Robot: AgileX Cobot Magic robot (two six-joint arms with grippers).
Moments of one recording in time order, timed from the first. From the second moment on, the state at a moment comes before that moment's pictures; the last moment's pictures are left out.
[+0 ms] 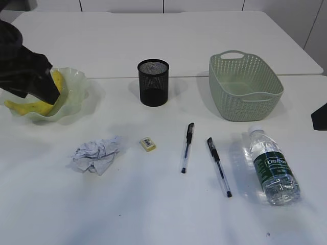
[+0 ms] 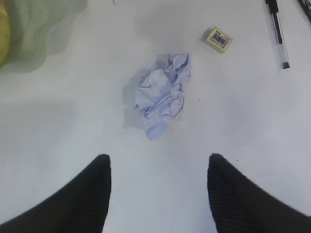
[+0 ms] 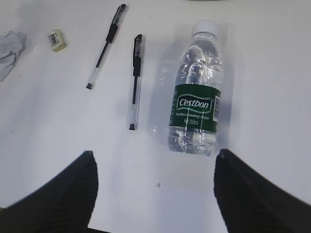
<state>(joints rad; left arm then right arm) -0.36 1.47 -1.25 -0.10 0.96 0.05 0.06 1.06 -0.90 0.29 0.96 -0.17</state>
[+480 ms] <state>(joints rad) -0.44 1.56 -1.24 0.02 0.95 0.31 0.06 1.06 -0.90 0.30 0.96 -0.17</state>
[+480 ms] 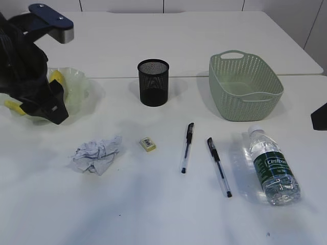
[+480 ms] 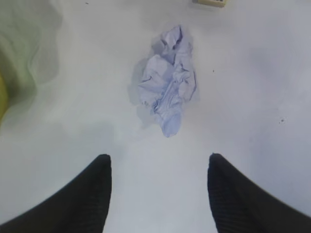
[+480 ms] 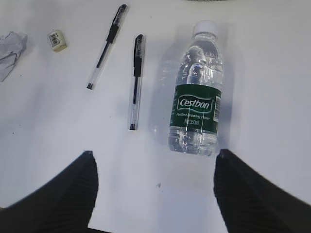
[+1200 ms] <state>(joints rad) -0.44 1.83 -1.24 -0.10 0.83 0.58 0.06 1.06 -0.90 0.30 0.96 -0.21</state>
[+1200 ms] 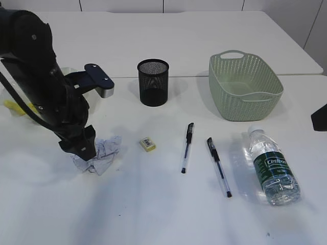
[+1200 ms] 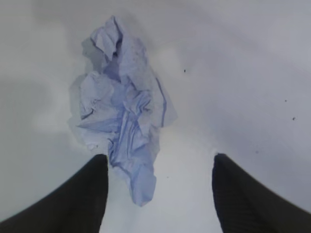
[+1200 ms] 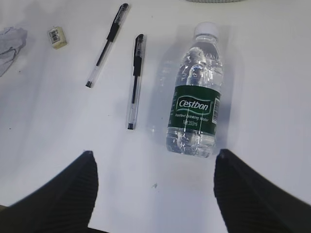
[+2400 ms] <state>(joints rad) -0.44 1.98 -1.24 -0.08 0.72 0.58 0.06 1.06 -0.90 0.30 0.96 -0.22</state>
